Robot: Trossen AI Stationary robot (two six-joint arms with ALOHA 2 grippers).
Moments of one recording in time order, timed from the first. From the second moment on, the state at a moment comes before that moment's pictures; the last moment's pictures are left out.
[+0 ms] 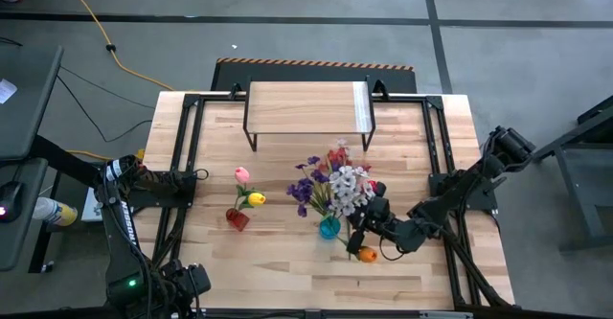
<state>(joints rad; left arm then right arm) -1.16 1.74 1.71 -1.26 -0.15 -1.73 0.65 1.50 0.85 0.51 1.10 0.41</state>
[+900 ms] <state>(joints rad) -1.16 1.74 1.71 -1.26 -0.15 -1.70 0.59 1.50 0.85 0.42 0.85 0.47</state>
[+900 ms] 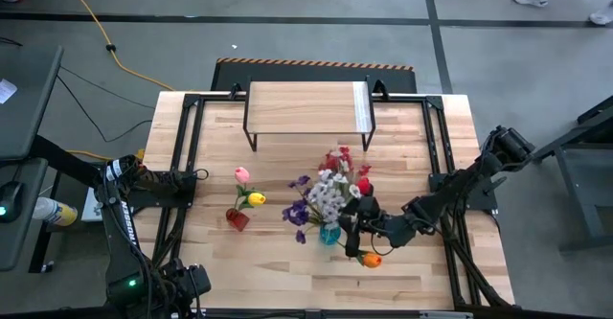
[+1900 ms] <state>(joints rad) -1.16 1.74 1.71 -1.26 -0.15 -1.67 0.59 1.35 0.85 0.28 0.58 0.42</state>
